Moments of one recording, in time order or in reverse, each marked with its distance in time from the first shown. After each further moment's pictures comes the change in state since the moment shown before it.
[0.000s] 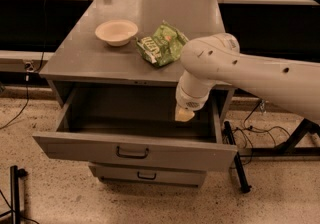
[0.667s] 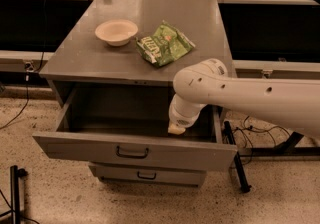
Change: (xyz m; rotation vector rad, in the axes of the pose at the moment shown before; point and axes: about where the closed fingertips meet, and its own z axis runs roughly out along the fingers) arm -0.012 0.018 0.057 0.031 -0.027 0.085
